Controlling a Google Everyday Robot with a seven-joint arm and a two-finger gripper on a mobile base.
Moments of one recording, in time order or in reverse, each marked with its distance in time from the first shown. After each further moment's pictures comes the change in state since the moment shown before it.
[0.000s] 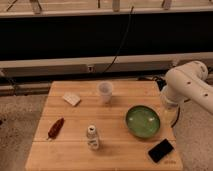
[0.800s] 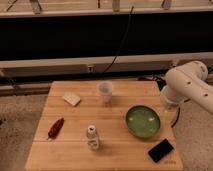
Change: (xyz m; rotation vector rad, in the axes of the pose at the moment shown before) arm -0.003 0.002 0.001 0.000 0.004 -0.008
